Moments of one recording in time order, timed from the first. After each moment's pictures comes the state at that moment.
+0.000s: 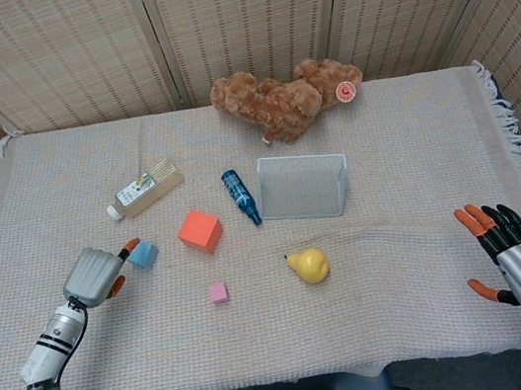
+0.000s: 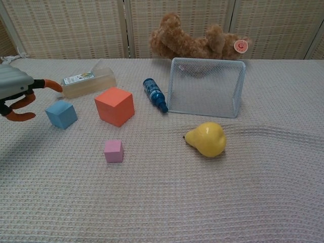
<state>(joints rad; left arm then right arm) -0.60 -1.39 -0.09 -1.16 1.58 1.00 0.15 0.09 -1.09 -0.02 -1.62 -1.67 1.52 0.00</state>
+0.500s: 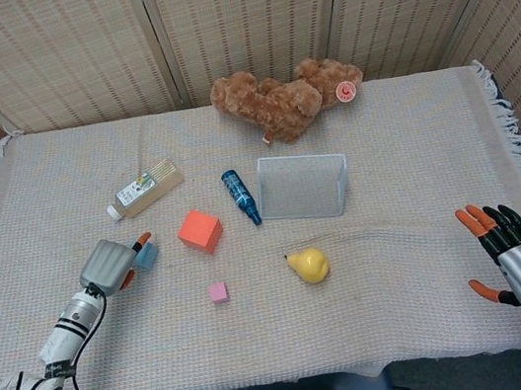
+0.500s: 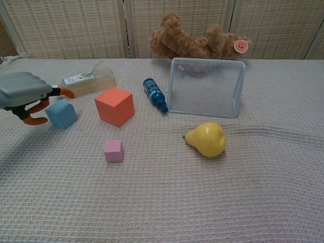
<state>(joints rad) -0.68 -1.46 -0.09 -1.08 1.50 0.87 0.24 0.09 -1.08 -0.02 -1.63 -1.67 1.52 -0.01</state>
